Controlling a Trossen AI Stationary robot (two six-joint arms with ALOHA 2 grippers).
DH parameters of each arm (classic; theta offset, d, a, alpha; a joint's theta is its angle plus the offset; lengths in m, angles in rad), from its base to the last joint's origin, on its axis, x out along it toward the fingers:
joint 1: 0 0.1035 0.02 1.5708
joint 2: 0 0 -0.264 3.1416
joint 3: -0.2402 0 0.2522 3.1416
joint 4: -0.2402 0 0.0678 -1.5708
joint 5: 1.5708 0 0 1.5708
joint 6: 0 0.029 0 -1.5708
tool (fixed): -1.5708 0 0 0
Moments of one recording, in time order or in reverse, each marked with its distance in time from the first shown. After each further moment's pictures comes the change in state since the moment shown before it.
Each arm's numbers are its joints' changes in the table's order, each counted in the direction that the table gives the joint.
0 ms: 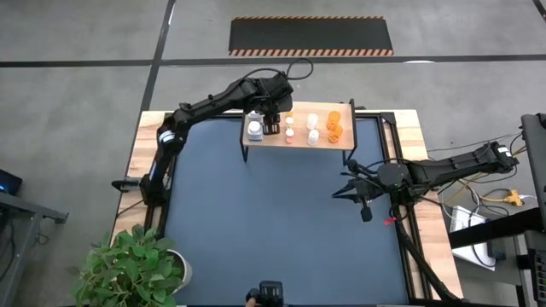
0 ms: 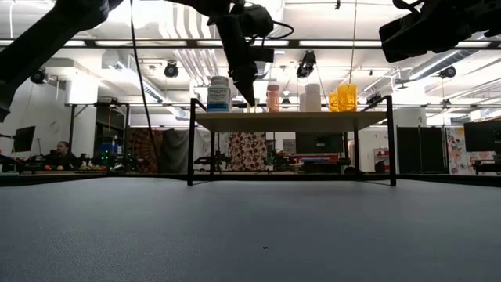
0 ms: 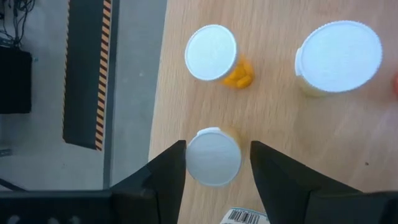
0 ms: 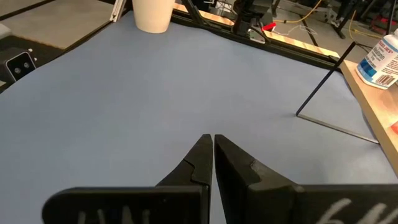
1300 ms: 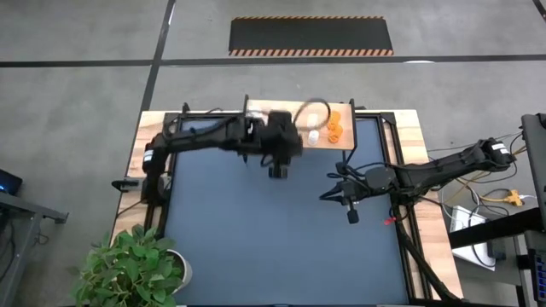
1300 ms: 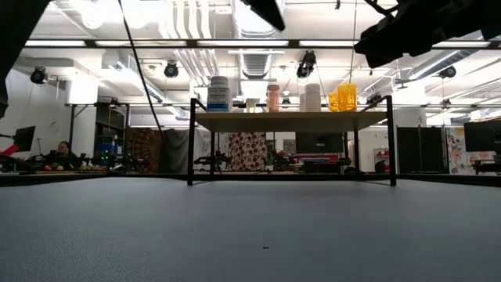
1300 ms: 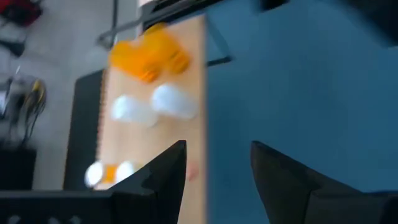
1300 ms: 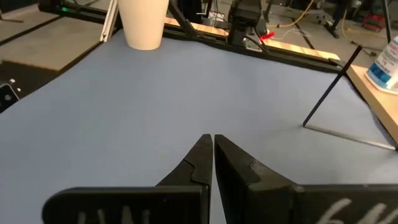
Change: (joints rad) left arm -0.385 0.163 0.004 0.038 0.048 -0.136; right arm 0.000 -0.205 0.000 0.258 -0.019 0.069
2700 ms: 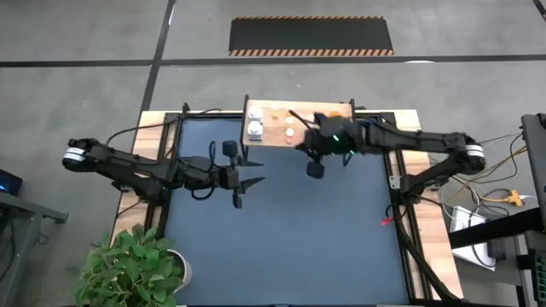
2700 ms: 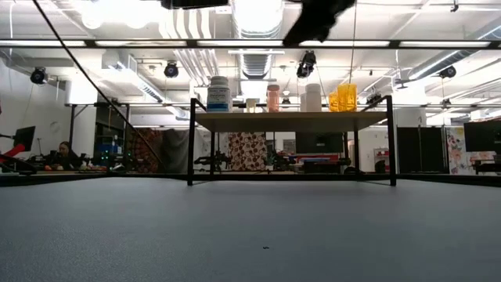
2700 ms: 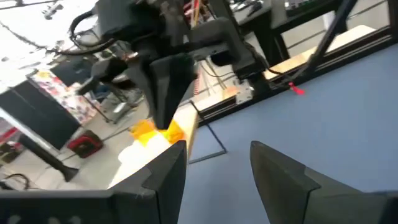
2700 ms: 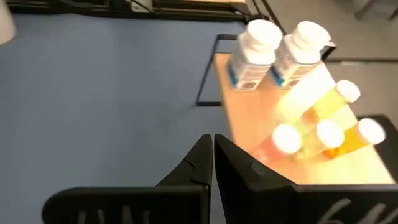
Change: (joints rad) left arm -0.223 0.785 1.378 1.289 0.048 0.131; right arm -0.346 -0.447 -0.808 -0.642 -0.047 0.008
